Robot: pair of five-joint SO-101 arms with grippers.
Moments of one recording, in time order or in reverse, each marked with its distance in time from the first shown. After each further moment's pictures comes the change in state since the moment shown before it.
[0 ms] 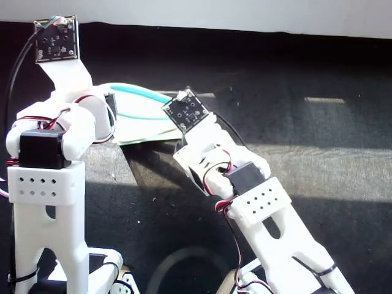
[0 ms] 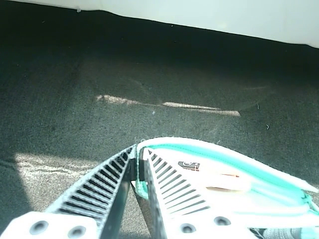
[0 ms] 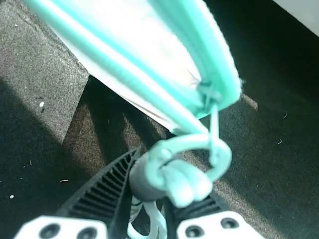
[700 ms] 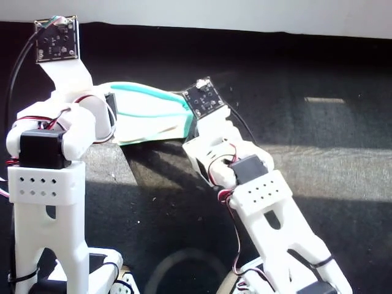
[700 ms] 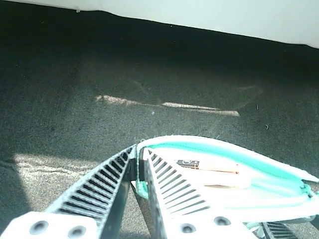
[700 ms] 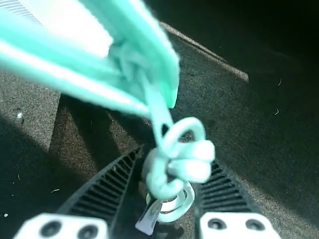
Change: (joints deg) left arm 0.0 0.0 0.0 0.0 0.0; right arm 4.8 4.3 0.0 -1.1 -6.7
